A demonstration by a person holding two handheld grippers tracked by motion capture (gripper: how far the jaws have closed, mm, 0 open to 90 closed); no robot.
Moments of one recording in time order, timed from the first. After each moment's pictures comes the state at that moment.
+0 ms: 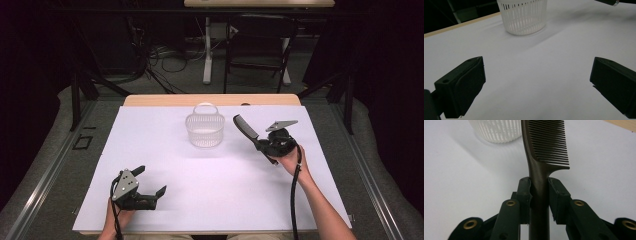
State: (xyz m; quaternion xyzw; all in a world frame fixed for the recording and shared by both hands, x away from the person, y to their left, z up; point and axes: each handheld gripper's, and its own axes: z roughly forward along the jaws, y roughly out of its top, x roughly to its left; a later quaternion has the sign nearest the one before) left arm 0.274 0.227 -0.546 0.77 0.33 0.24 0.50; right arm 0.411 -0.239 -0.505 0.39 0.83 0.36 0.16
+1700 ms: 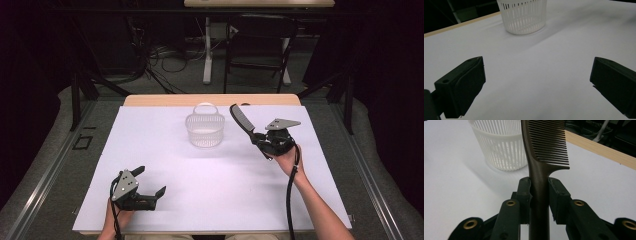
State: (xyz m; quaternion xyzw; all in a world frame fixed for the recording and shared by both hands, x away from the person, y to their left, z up) left arm 0.273 0.229 -0.546 0.77 0.33 0.24 0.50; right arm 0.401 -0.227 -0.488 0.37 0.80 0.43 0.20
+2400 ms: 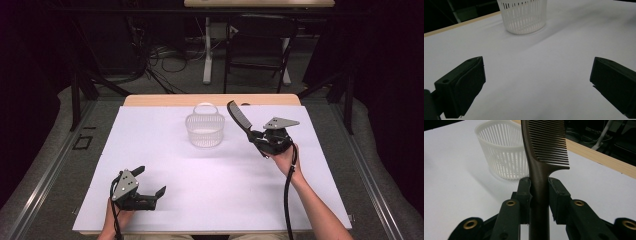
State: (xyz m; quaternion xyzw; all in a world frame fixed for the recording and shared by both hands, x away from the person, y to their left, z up) left arm 0.274 0.228 -0.546 0.77 0.33 0.24 0.49; right arm 0.400 -0.219 -0.483 0.36 0.79 0.45 0.21
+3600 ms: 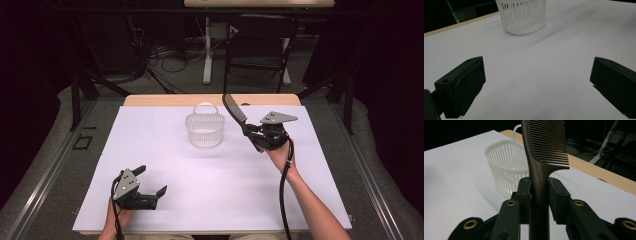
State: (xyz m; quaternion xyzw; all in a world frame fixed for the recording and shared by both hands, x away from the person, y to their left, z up) left arm 0.276 0.226 -0.546 0.77 0.32 0.24 0.50; right arm 0.403 -0.204 -0.464 0.35 0.77 0.48 0.22
